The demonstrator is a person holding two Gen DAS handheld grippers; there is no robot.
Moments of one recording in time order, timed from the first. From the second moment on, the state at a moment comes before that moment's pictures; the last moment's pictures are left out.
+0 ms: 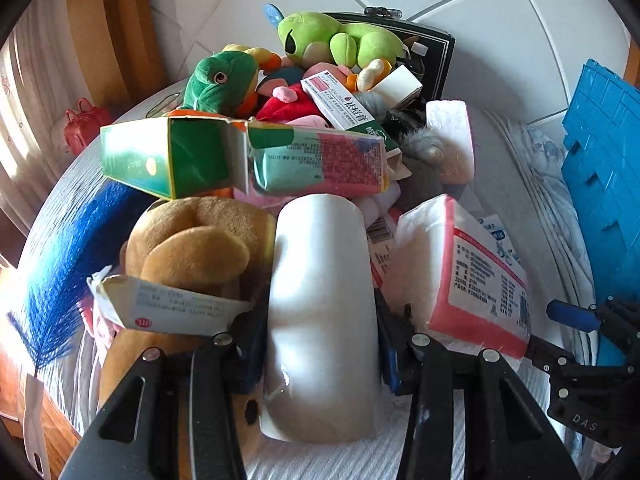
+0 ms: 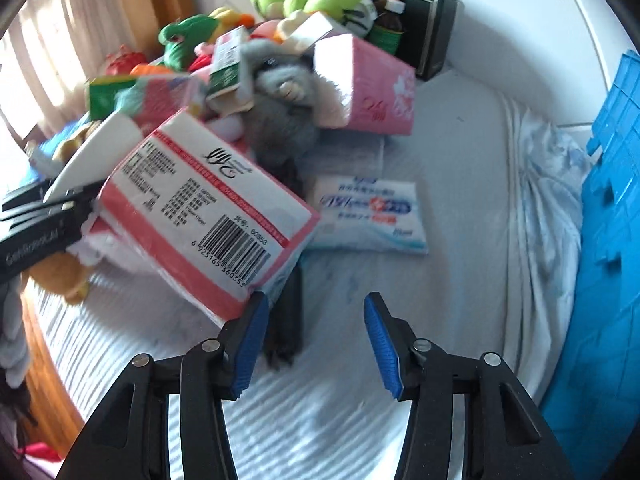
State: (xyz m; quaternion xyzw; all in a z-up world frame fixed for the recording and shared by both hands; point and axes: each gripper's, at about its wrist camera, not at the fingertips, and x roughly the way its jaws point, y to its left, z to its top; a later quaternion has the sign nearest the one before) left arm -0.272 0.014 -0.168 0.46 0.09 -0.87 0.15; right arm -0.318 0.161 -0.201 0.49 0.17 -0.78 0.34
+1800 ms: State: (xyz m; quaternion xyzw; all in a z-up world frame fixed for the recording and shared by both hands) left arm -0.274 0.237 0.106 0.18 0.01 -0.97 -0.12; right arm -0.247 0.402 0.124 0.17 0.05 -0.98 0.10
